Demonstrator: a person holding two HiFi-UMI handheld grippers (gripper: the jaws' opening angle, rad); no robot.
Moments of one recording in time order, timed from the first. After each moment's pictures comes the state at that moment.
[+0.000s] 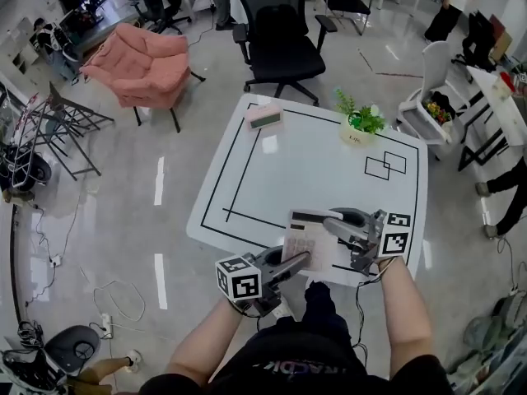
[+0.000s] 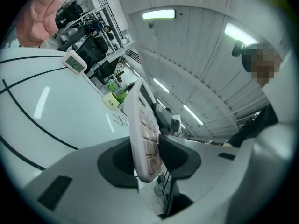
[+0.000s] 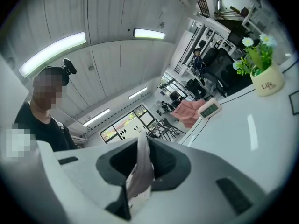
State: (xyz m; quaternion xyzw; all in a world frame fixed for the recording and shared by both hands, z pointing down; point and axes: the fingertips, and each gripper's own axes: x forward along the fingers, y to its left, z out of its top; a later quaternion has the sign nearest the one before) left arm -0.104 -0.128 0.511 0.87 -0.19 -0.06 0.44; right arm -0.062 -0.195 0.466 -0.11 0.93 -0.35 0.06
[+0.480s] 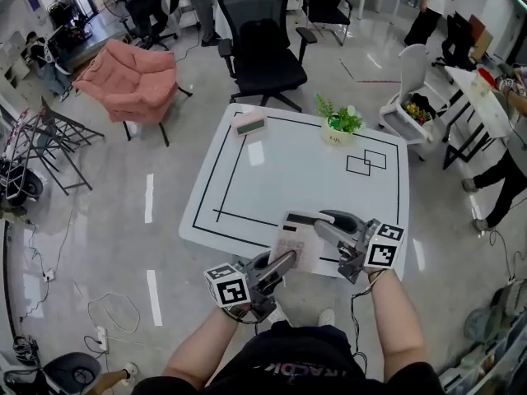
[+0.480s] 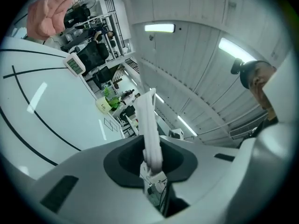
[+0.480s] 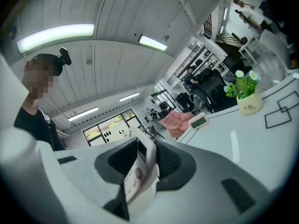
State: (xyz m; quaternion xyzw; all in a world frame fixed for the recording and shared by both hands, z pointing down) left arm -0.110 -0.093 0.476 0.86 -0.18 -0.14 0.45; right arm -0.048 -0.154 0.440 -0.22 0.93 -0.30 0.06
